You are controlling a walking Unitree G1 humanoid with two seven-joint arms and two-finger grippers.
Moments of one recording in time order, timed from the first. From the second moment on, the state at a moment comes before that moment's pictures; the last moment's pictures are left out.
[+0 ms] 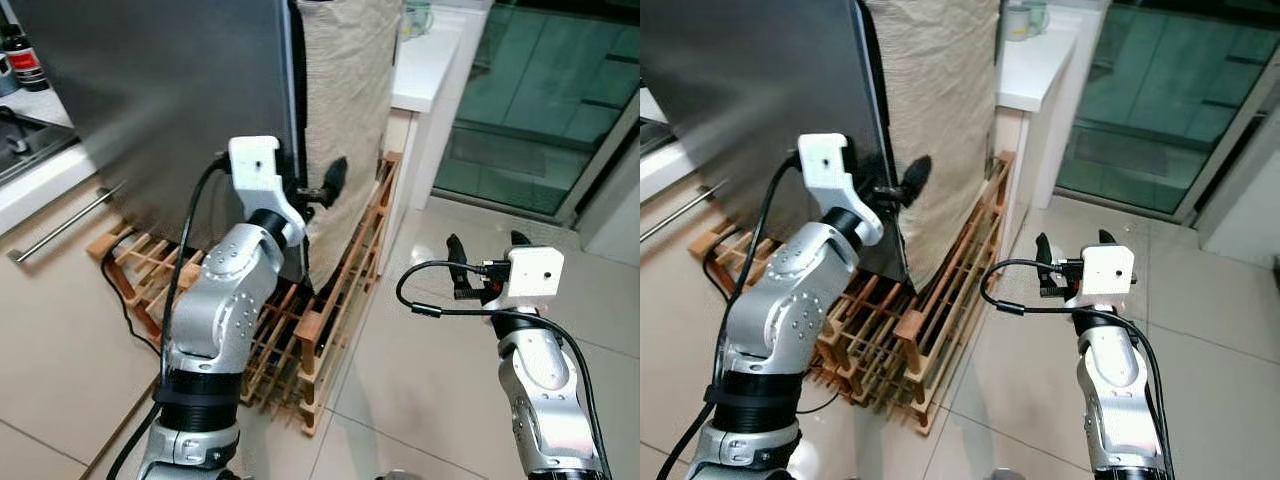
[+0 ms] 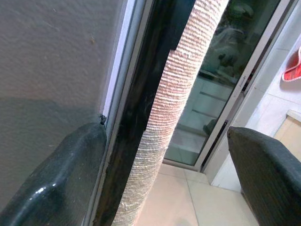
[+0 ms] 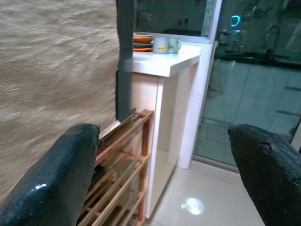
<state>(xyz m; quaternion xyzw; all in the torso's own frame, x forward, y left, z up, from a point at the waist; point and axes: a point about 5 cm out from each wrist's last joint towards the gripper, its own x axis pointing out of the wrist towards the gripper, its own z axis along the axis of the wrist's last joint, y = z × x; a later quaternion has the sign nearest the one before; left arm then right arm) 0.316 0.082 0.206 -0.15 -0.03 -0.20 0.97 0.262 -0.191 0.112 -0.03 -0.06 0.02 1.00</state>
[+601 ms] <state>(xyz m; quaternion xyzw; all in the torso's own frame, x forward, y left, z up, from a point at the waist) 0.319 0.063 0.206 -0.13 -0.03 -0.23 0.96 0.254 -0.167 0.117 -0.04 -0.07 0.12 0.99</state>
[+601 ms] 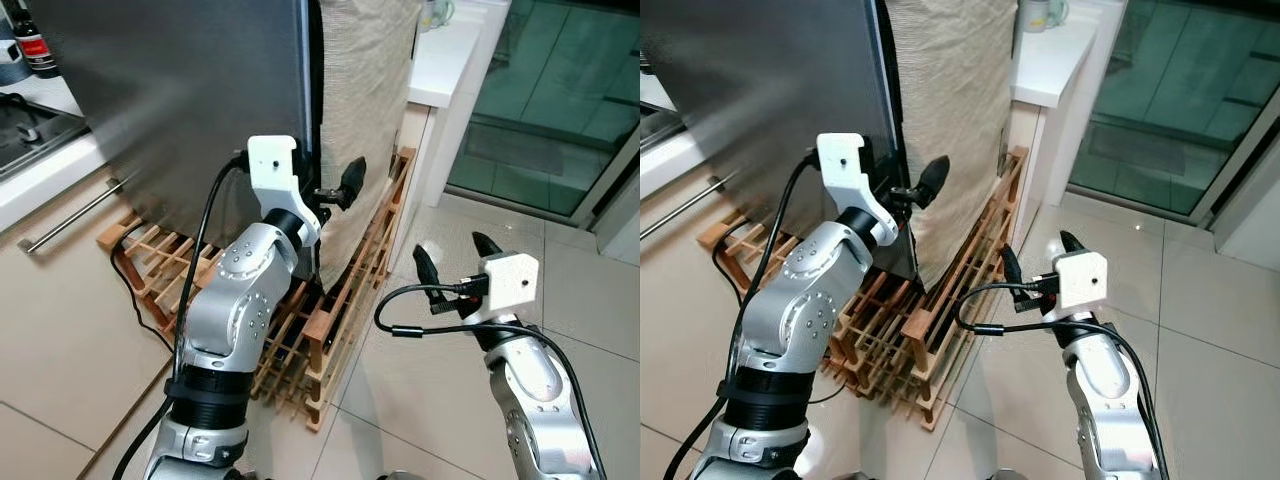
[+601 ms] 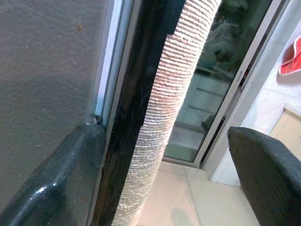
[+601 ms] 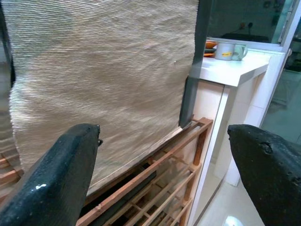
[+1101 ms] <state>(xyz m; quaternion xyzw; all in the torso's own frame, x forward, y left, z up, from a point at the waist) 0.341 0.026 0.198 -0.17 0.01 -0.32 0.93 0.254 -0.168 0.114 -0.03 -0.06 0.12 0.99</state>
